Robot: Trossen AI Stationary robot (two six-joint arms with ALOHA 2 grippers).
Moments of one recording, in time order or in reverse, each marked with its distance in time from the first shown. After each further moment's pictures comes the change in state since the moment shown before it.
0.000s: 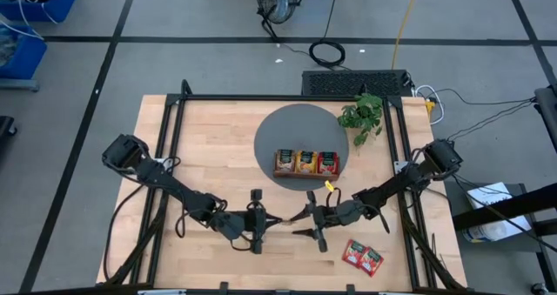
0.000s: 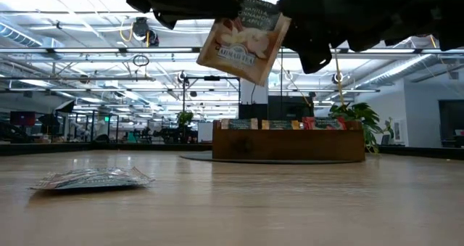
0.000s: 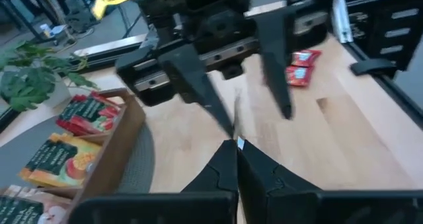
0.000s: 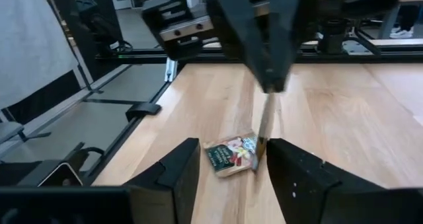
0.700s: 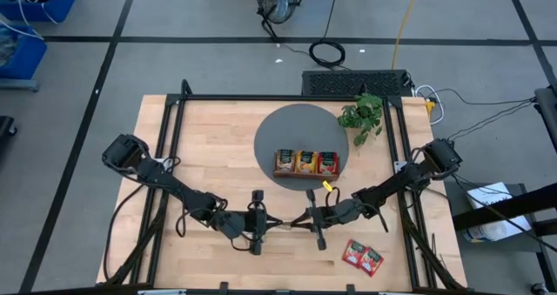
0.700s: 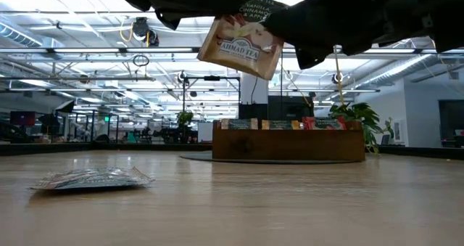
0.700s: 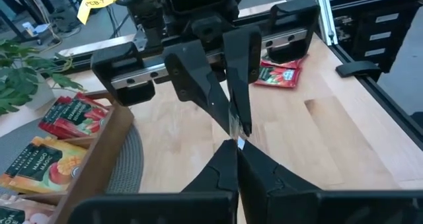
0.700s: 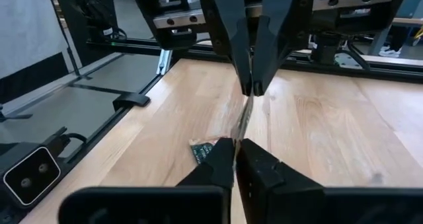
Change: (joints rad) left arm 0.015 0.000 0.000 0.003 0.055 -0.006; right arm -0.016 0.000 0.001 -0.006 0.002 -0.117
